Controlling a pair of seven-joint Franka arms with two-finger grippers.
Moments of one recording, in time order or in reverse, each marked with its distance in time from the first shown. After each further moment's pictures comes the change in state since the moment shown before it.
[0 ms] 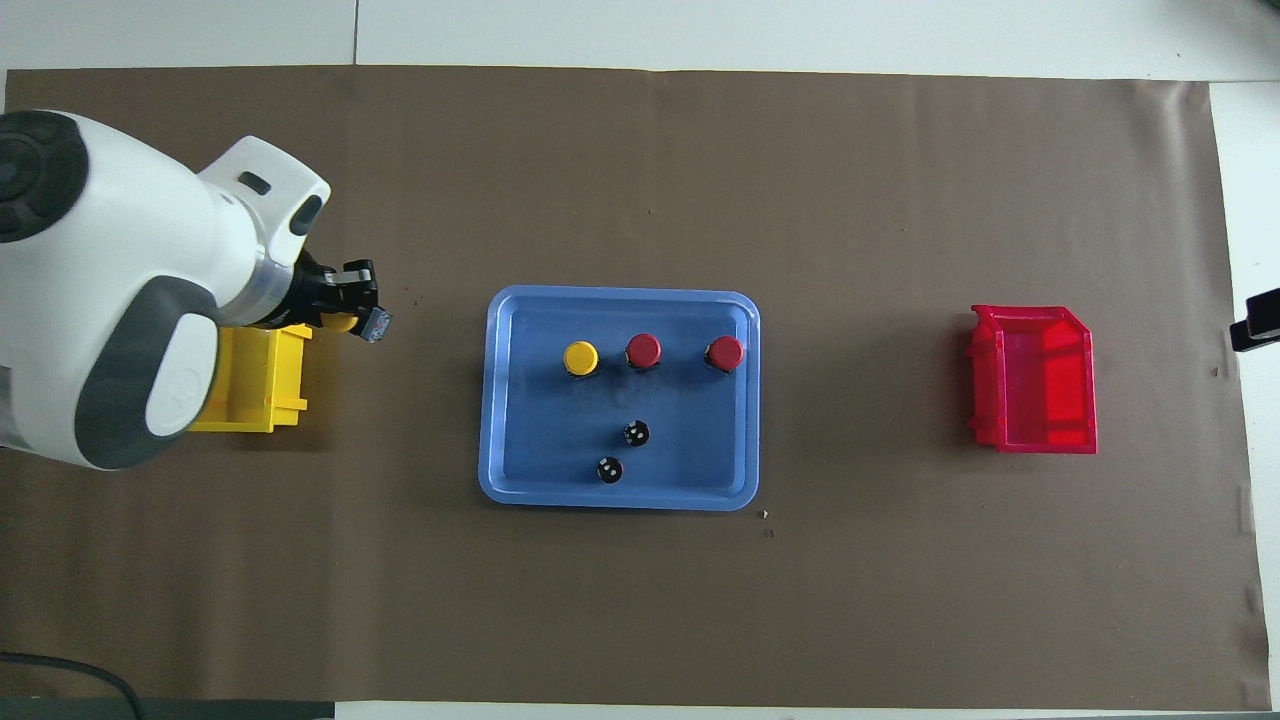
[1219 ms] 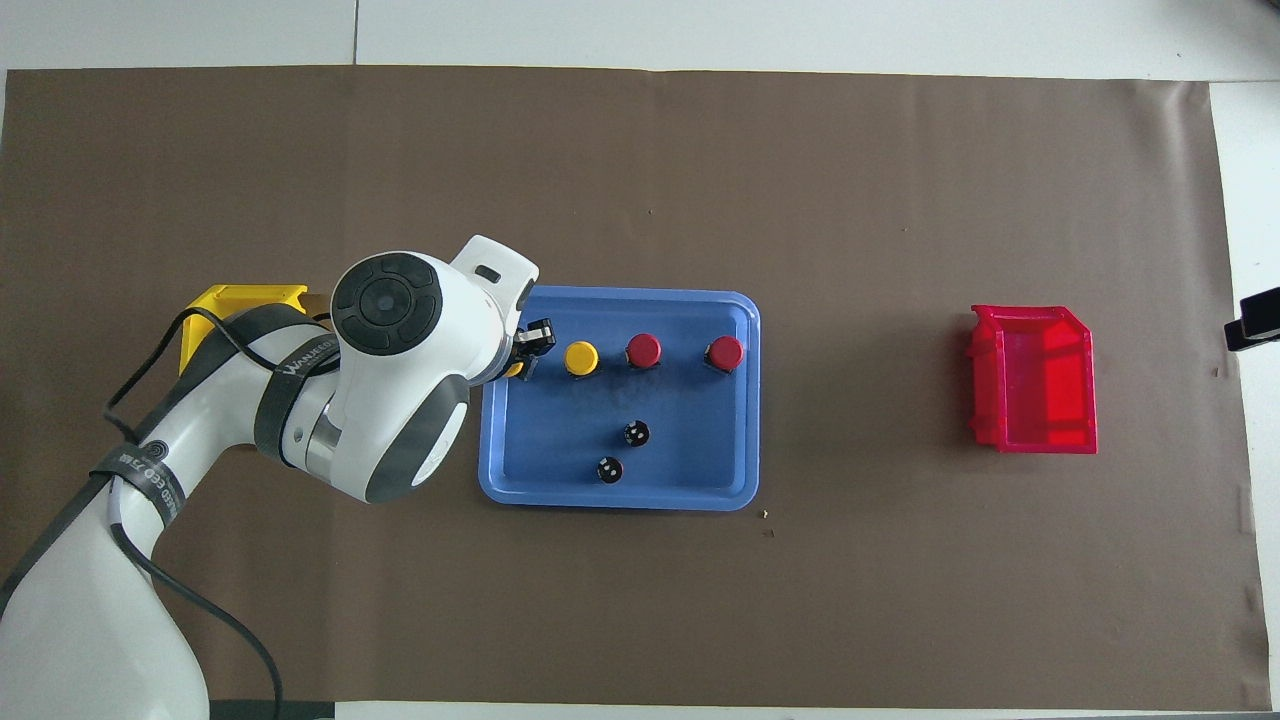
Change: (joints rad) left arm -0.162 0.125 0.002 -0.138 0.000 0.270 -0.201; right arm 0.006 0.000 0.001 -0.001 0.000 0.005 -0.032
